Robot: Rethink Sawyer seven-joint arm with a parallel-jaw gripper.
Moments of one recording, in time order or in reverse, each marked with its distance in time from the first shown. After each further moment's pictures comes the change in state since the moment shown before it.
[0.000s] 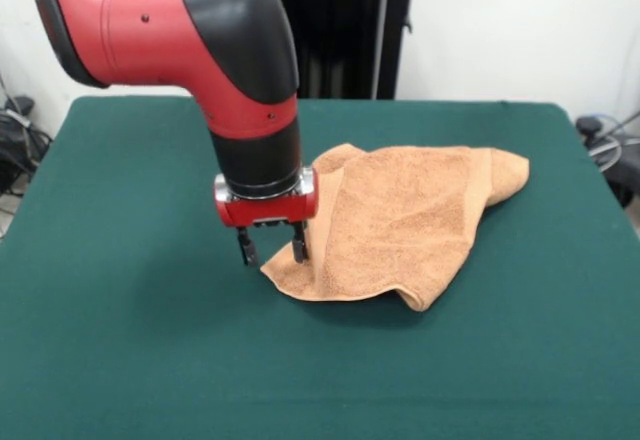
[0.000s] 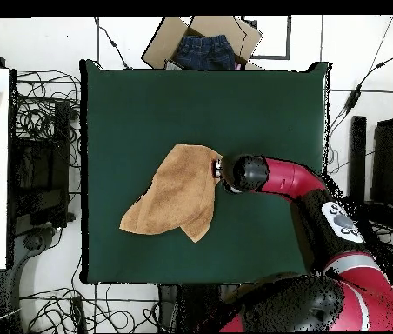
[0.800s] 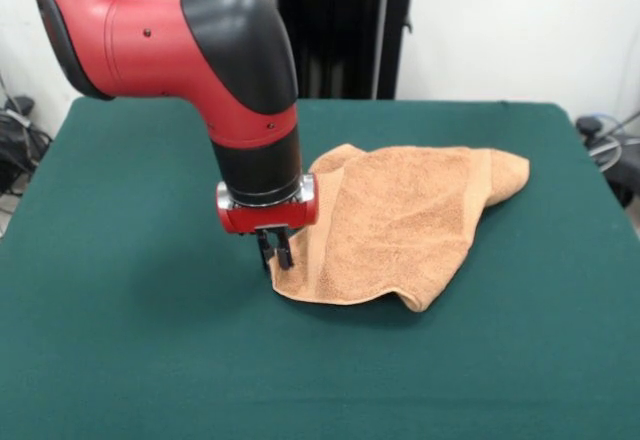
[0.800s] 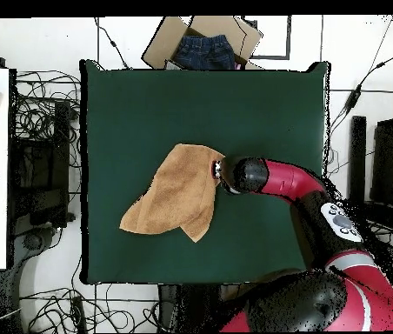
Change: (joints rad) arm -0.012 0.023 0.005 -0.001 0.000 -0.024 0.000
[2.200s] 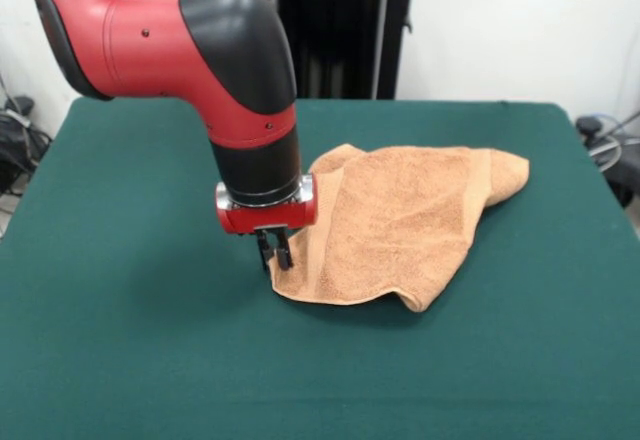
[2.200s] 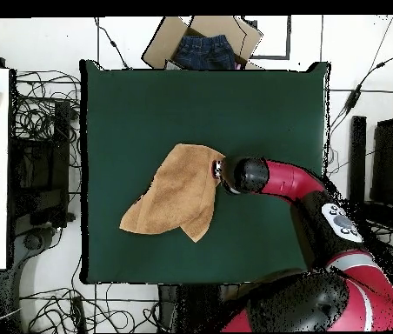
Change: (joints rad) arm -0.005 0.001 0.005 0.001 -0.001 -0.001 0.000
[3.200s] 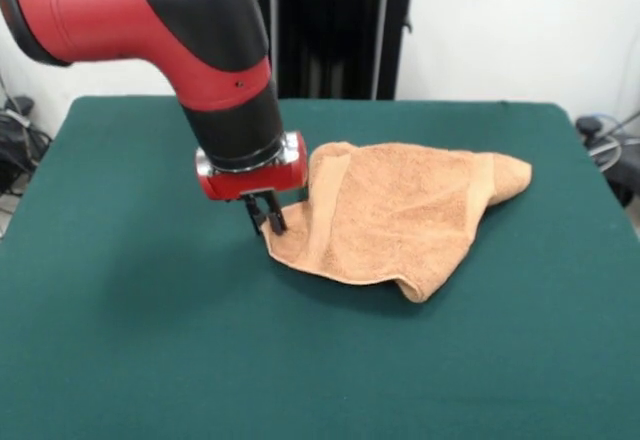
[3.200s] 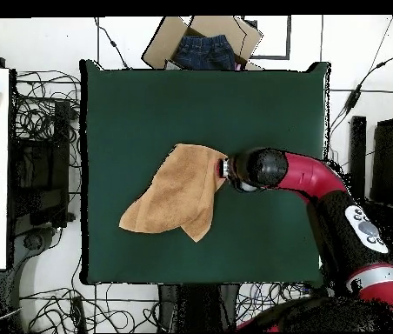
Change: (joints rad) arm -0.096 -0.086 0.120 0.024 -0.002 0.204 -0.016
